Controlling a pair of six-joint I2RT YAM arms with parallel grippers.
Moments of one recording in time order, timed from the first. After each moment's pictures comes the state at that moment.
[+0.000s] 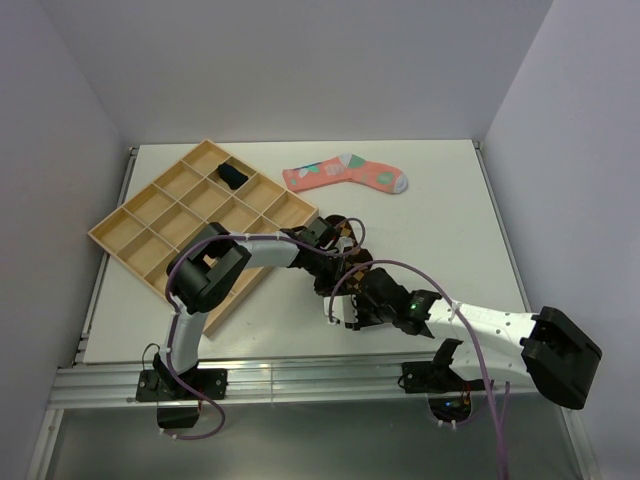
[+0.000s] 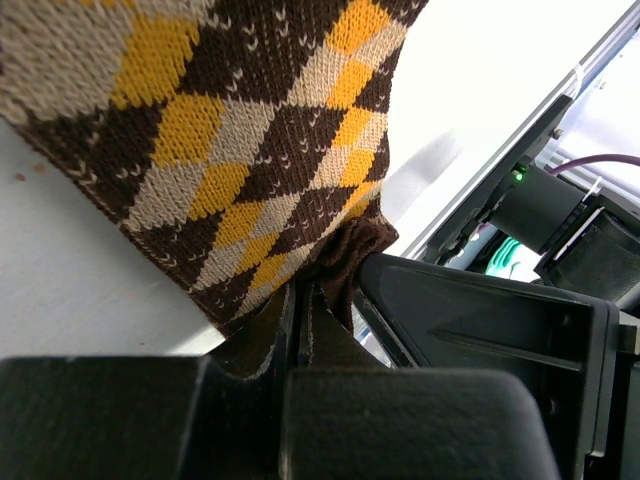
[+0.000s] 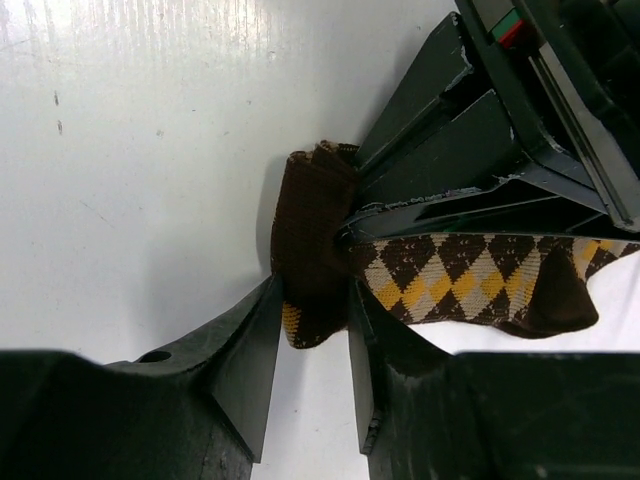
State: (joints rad) left arm -0.82 2.08 1.26 -0.28 0.69 -0.76; right arm 0.89 1.09 0.40 -0.20 -0.09 -0.80
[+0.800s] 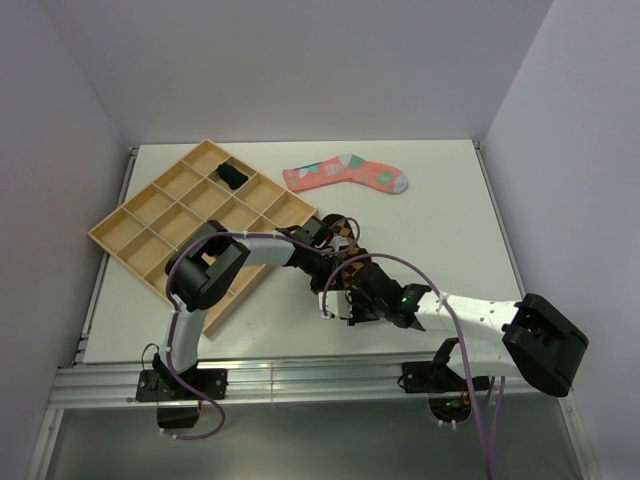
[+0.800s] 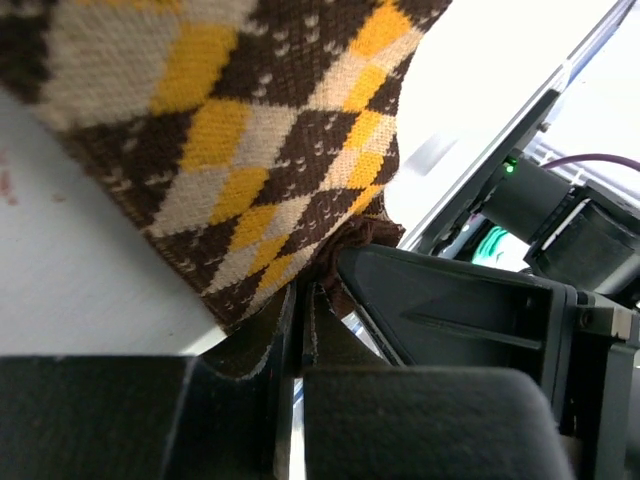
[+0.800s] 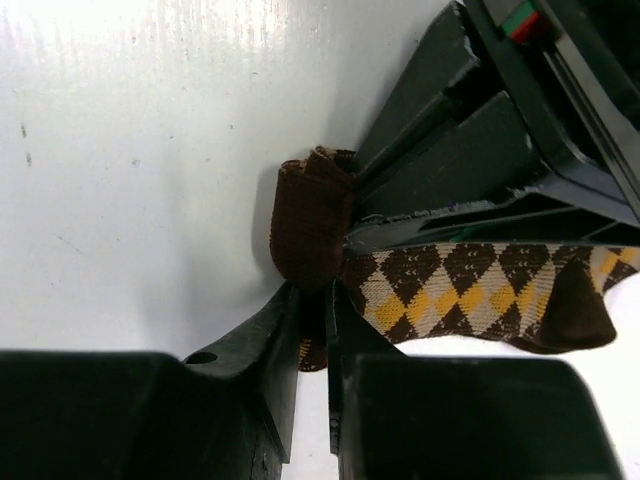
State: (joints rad) left arm -0.79 2.09 1.25 -0.28 0.74 -0.75; right arm 0.89 1.20 0.43 -0.16 -0.10 -0.79
